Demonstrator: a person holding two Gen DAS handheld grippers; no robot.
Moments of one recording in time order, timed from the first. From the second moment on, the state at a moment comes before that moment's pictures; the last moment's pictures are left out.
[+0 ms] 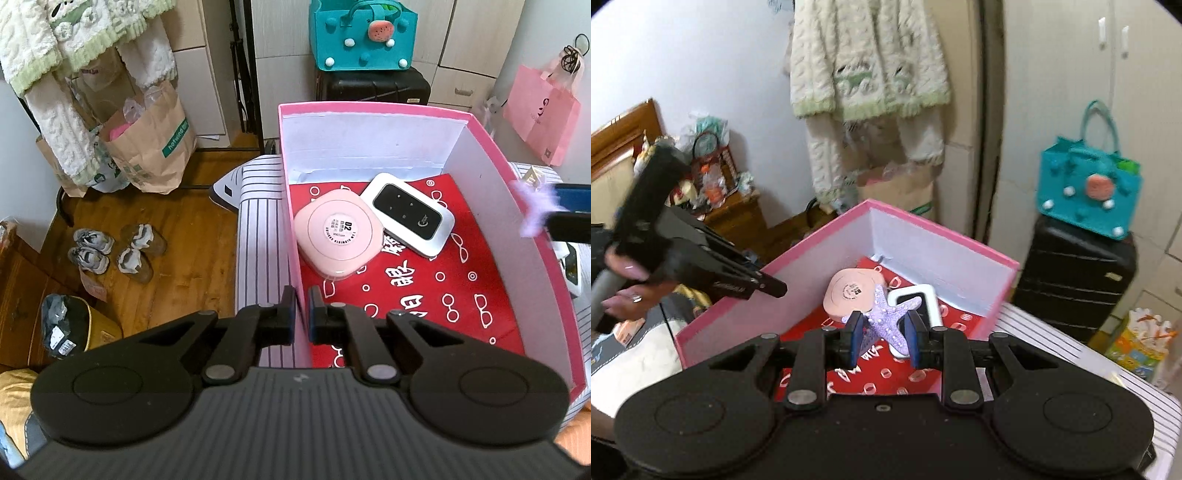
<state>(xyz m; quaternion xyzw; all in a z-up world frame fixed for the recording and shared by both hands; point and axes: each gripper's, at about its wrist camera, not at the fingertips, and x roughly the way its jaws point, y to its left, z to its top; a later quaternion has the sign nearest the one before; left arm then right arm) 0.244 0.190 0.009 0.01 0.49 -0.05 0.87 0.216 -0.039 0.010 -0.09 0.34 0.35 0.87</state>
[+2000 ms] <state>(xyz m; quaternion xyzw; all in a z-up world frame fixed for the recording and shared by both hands) 0.258 0.197 0.007 -0.02 0.52 -0.04 0.85 0.170 -0.257 -0.096 0.11 0.41 0.07 0.90</state>
